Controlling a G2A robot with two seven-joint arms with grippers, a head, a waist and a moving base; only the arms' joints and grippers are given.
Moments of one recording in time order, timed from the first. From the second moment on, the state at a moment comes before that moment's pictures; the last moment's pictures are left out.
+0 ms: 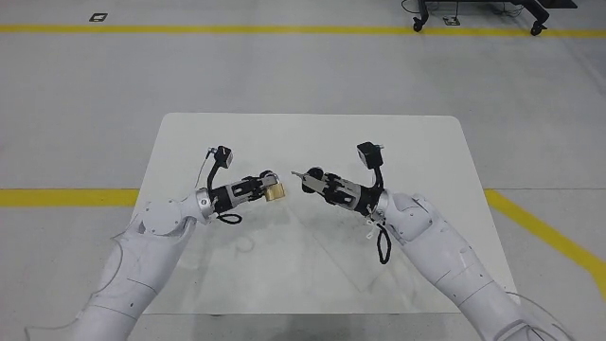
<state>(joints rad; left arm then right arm) 1.11 -1.10 -1.10 -1.24 -0.38 -0.29 -0.89 -1.12 -1.21 0.94 -1.25 -0.04 -0.99 0.39</state>
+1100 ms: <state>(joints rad) 0.82 -1.21 -0.92 -0.99 -0.72 0.33 -0.95 -1.46 -1.13 1.27 -1.94 -1.29 -0.68 0.32</state>
